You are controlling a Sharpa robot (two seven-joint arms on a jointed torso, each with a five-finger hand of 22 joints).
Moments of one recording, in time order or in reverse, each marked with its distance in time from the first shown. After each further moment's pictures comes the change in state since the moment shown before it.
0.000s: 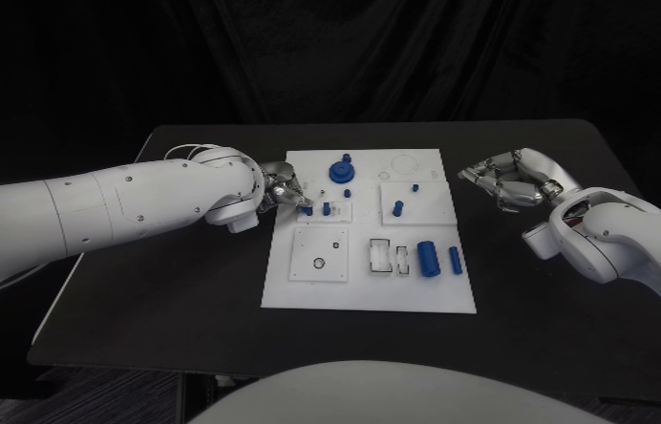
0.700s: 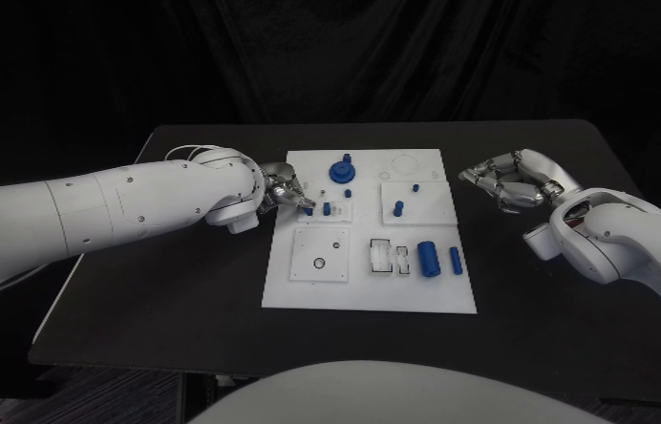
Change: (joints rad) left arm -0.006 -0.002 0.003 -0.001 -0.004 0.003 0.002; left_hand -0.025 0.007 -0.083 0.044 -0.135 -0.005 -0.006 -0.018 -0.016 0.000 0.000 0.000 0.000 0.000 0.000 0.000 0.000 0.016 -0.015 0.000 -0.016 0.001; right arm 0.000 -0.001 0.000 0.000 0.000 0.007 -0.007; right_hand 0.000 0.000 0.000 0.000 0.003 0.002 0.002 0.000 0.000 0.000 0.000 0.000 -0.002 0.000 0.000 0.000 -0.003 0.000 0.000 0.000 -0.002 0.000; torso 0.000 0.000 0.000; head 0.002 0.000
